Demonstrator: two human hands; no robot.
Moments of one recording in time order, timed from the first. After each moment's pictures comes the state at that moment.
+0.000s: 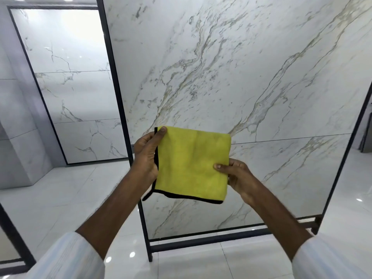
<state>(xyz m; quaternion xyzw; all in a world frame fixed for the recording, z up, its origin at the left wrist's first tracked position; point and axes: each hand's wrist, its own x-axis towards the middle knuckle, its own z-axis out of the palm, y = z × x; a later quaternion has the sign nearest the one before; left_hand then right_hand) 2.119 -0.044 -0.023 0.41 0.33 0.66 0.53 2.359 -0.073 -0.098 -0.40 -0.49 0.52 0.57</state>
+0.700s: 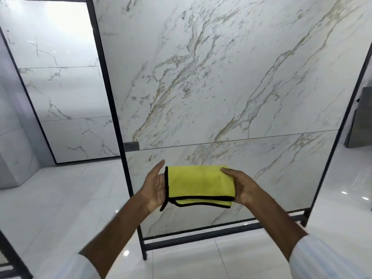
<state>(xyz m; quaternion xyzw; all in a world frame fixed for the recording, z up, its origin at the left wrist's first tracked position) 2.116 -0.030 -0.117 0.36 0.39 0.42 0.74 2.381 -0.063 -0.131 -0.49 -0.26 0.61 0.56</state>
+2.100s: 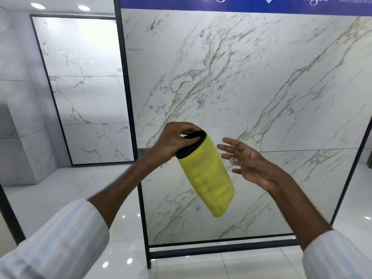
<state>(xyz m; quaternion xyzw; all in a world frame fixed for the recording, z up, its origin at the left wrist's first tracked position) 2.120 -0.035 0.016 0.82 0.27 0.49 0.16 2.389 -0.068 -0.046 -0.33 -0.60 0.53 0.50</state>
